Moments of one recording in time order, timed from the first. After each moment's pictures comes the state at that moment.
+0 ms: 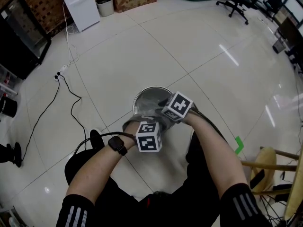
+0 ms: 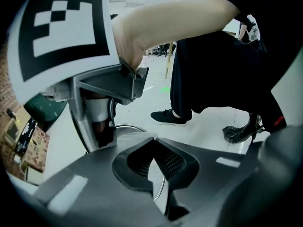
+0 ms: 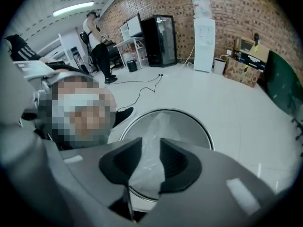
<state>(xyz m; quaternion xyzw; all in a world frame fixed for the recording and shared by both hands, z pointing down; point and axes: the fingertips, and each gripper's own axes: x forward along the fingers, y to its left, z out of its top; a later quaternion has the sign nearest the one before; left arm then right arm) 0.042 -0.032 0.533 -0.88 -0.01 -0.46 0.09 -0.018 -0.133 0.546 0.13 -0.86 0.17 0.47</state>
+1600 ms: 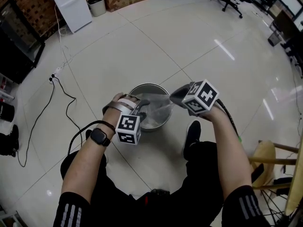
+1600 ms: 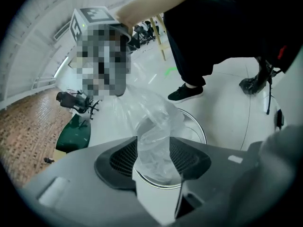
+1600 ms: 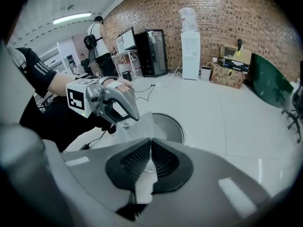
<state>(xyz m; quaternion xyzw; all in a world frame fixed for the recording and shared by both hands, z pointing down) 0.000 -0.098 0.521 -0.80 0.03 -0.51 0.32 0.070 -0.135 0.467 0.18 -0.87 0.18 0.42</state>
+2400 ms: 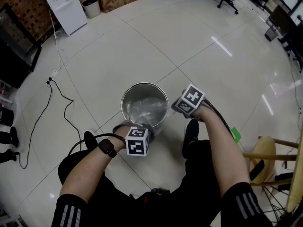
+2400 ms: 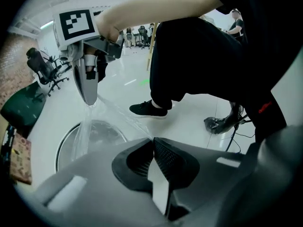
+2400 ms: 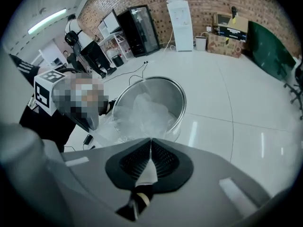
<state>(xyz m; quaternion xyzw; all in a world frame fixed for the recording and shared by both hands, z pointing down) 0.040 0.025 0.573 -0.85 -0.12 -0.50 0.09 0.117 -0.113 0.572 0.17 -0.80 0.28 0.50</state>
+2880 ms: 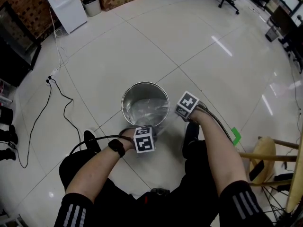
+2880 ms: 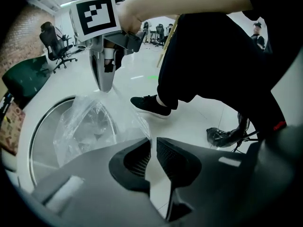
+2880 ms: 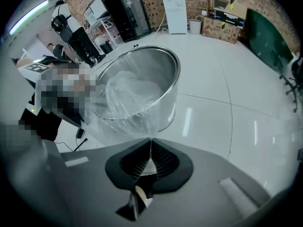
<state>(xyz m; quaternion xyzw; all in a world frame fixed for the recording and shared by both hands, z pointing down) 0.052 0.023 0.622 -0.85 -0.08 -0.51 -0.01 0.143 -0.102 0.641 0.19 -0.74 0.30 0.56</state>
